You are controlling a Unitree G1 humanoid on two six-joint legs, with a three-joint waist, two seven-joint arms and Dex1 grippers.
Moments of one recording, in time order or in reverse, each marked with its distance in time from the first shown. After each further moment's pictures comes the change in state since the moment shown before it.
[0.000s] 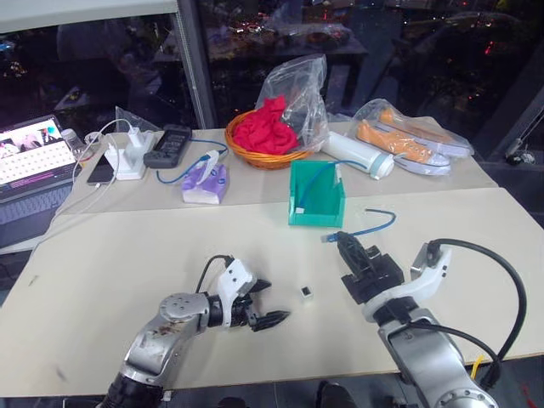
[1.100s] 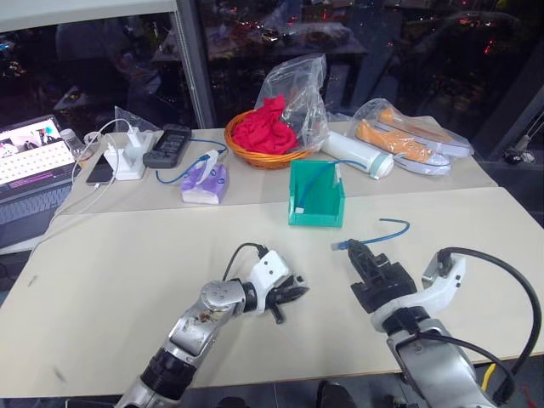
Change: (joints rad) left arm -0.187 -0.052 -0.162 0.235 0.138 -0.241 0.143; right arm 0.061 -0.043 -0.042 -0.052 -0.044 0.014 -0.042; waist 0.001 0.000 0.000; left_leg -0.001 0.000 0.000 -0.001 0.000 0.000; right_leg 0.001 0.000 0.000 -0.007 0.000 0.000
